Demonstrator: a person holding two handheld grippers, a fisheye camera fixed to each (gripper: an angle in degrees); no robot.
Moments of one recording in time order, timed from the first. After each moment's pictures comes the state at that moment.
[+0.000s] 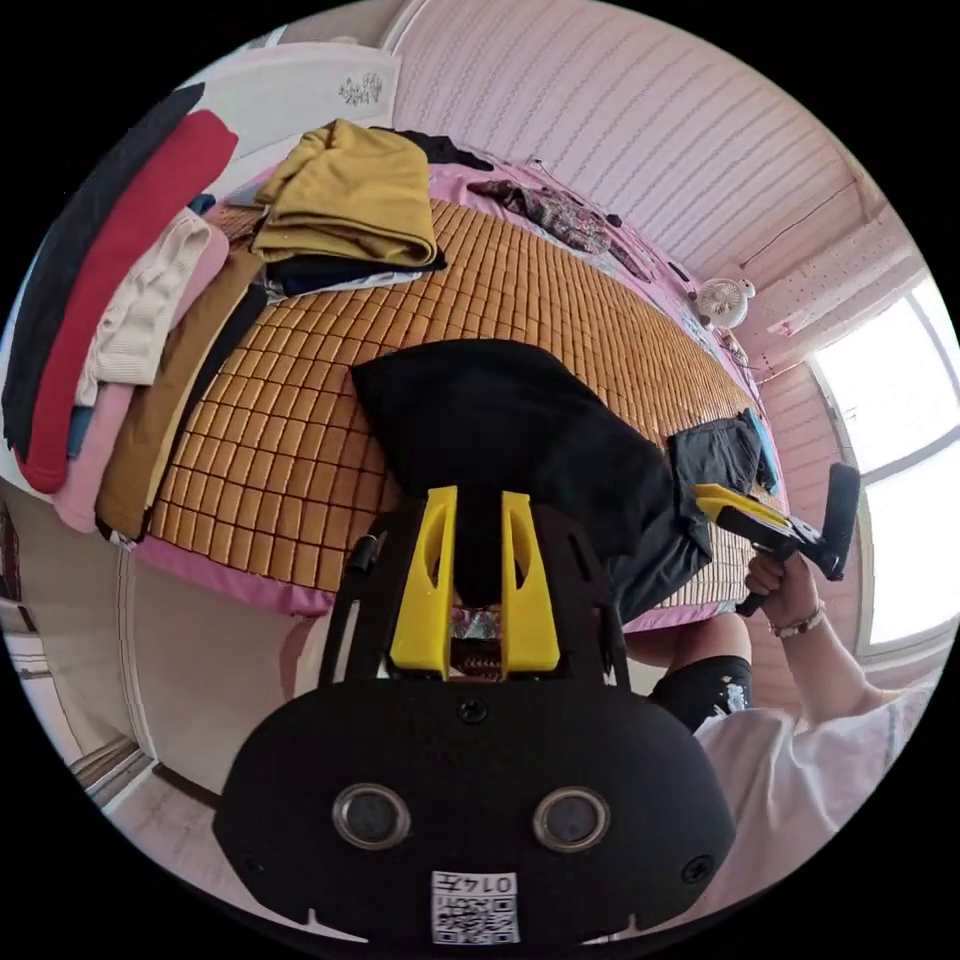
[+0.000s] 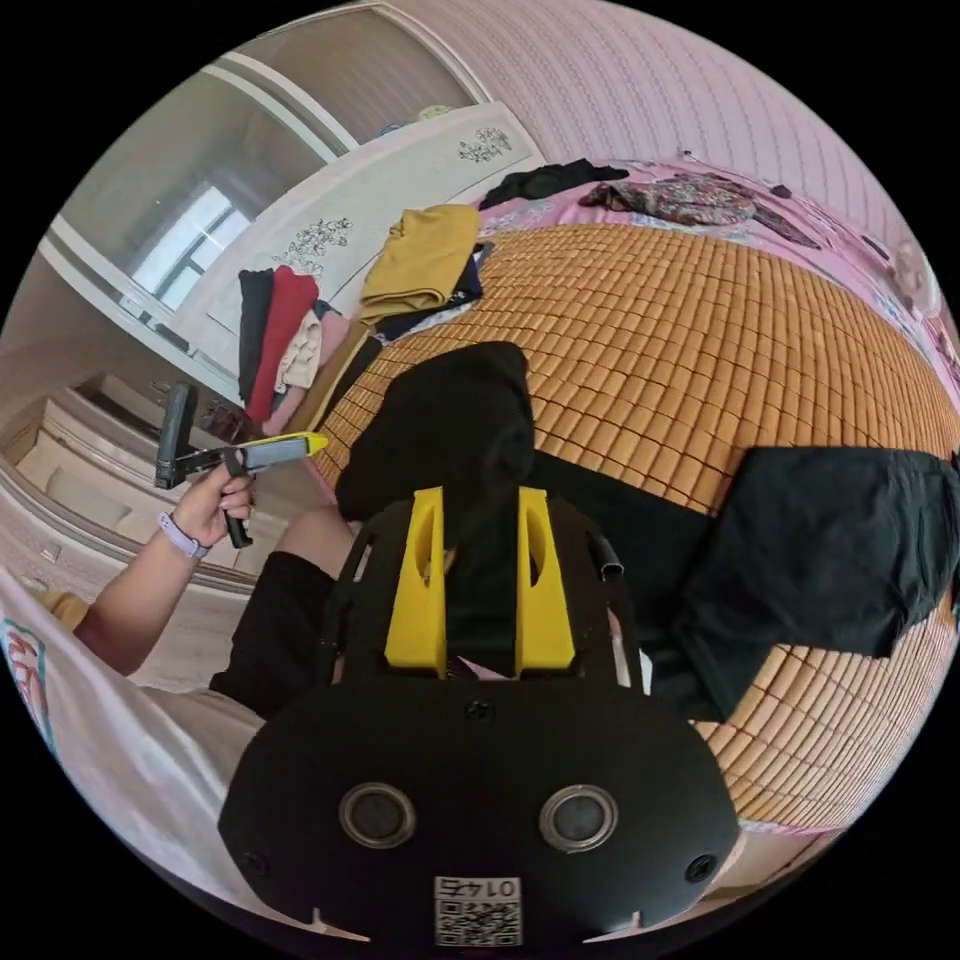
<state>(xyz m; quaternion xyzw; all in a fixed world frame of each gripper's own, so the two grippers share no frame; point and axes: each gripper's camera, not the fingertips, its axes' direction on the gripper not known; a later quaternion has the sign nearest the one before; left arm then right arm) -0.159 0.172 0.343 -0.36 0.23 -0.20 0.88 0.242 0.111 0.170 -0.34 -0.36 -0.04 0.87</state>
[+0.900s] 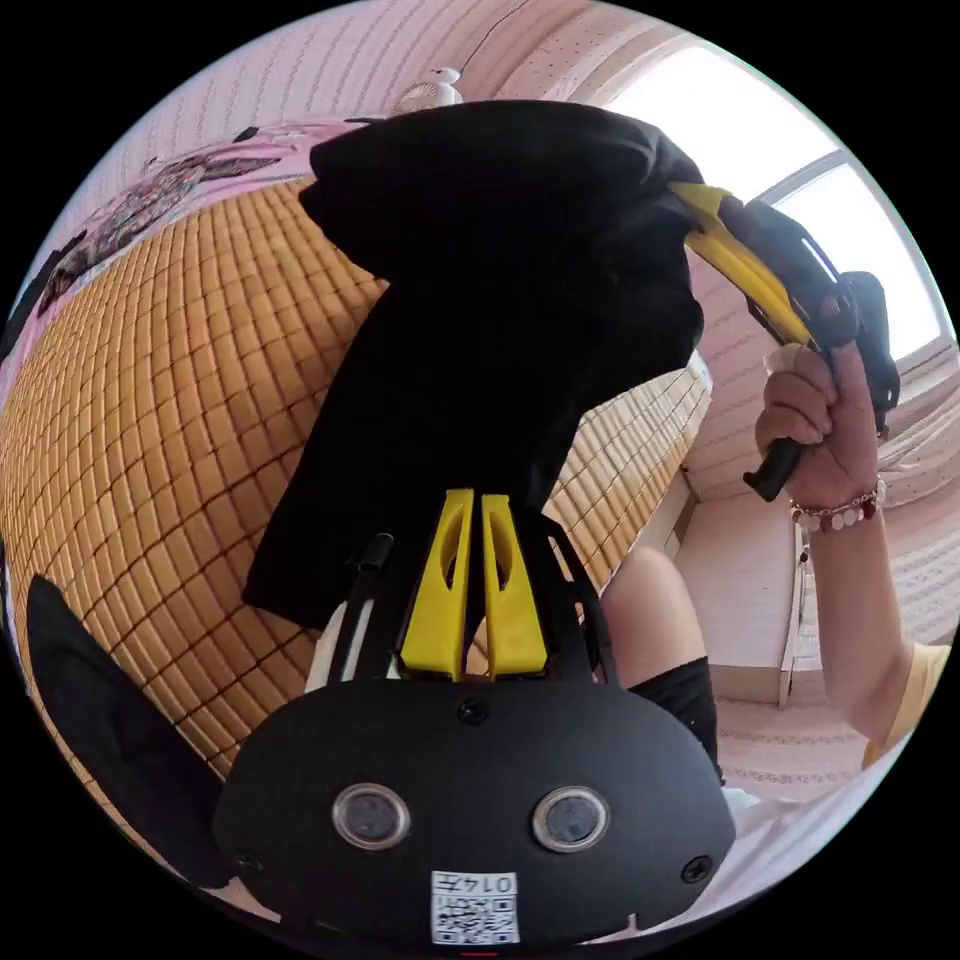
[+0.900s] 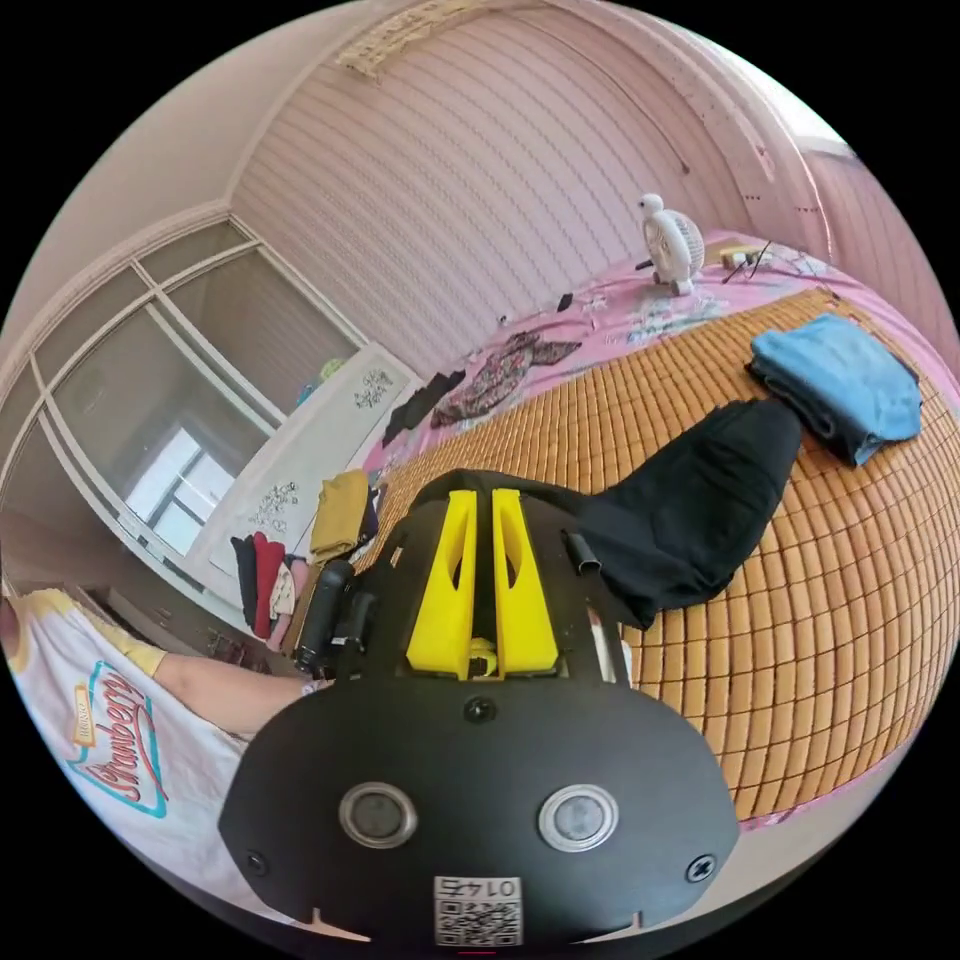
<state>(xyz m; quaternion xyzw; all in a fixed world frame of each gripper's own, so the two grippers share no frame) 0.195 0.053 0.426 -0.33 0.52 0.05 0.79 0.486 0.081 0.140 -0.10 -0.30 0.23 0.92</state>
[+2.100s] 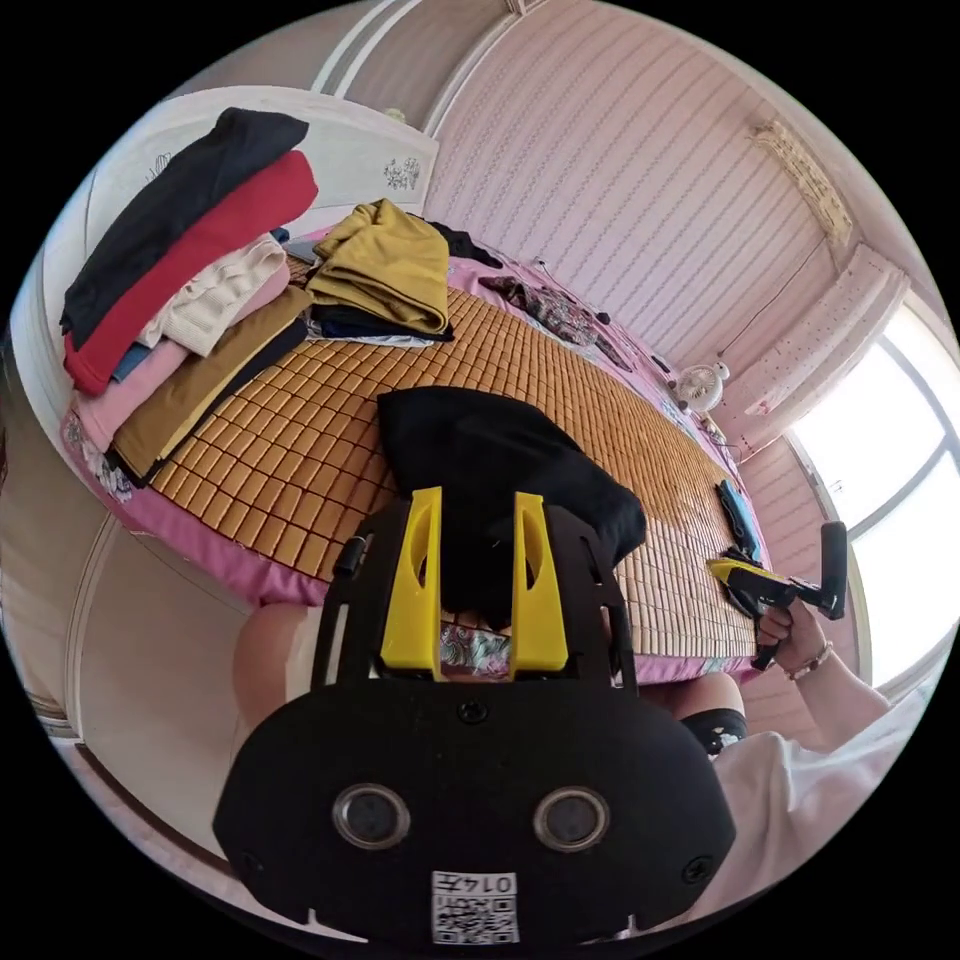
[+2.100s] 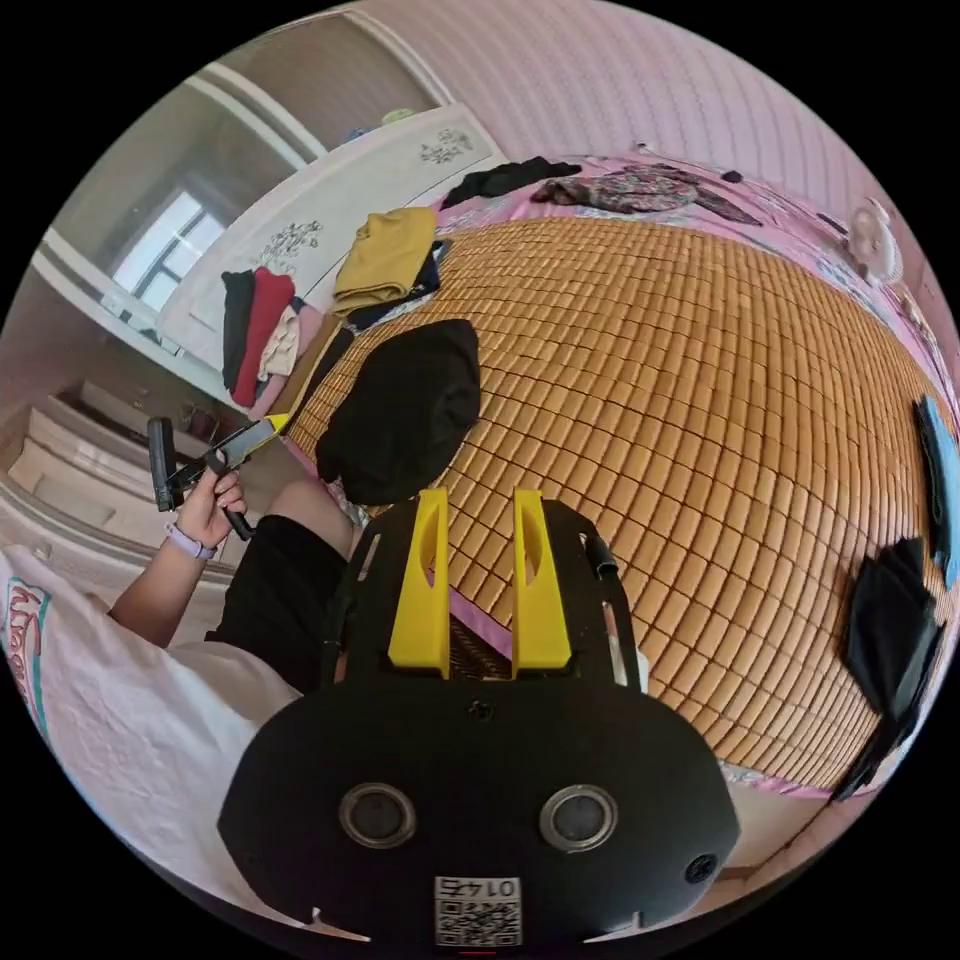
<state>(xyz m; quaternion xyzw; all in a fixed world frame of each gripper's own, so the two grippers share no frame) -0.228 0.248 0.306 -0.25 0.21 -0.31 0.89 0.212 0.161 0.155 -0.36 -0.36 -0.08 0.86</state>
